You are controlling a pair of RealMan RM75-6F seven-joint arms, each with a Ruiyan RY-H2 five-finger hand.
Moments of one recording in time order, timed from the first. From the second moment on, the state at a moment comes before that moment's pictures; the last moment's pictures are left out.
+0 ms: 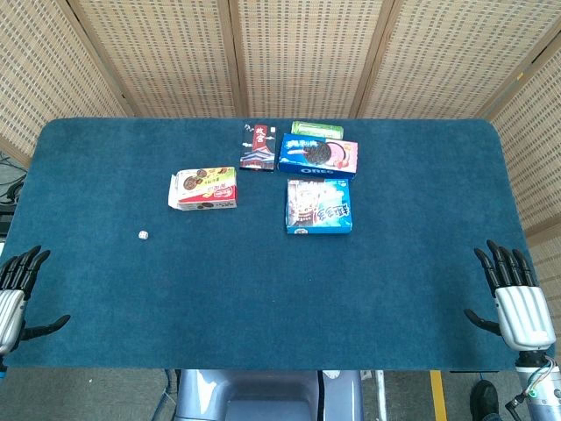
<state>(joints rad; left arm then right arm) -0.06 -1.11 0.00 -1.63 1.52 1.48 -0.11 0.10 -1.18 0.06 -1.49 -1.55 1.53 -0.03</state>
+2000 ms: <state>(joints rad) -0.65 -1.62 -0.22 -0.98 0.92 0.72 0.23 0.10 -1.17 0.06 -1.49 -1.55 1.51 0.01</state>
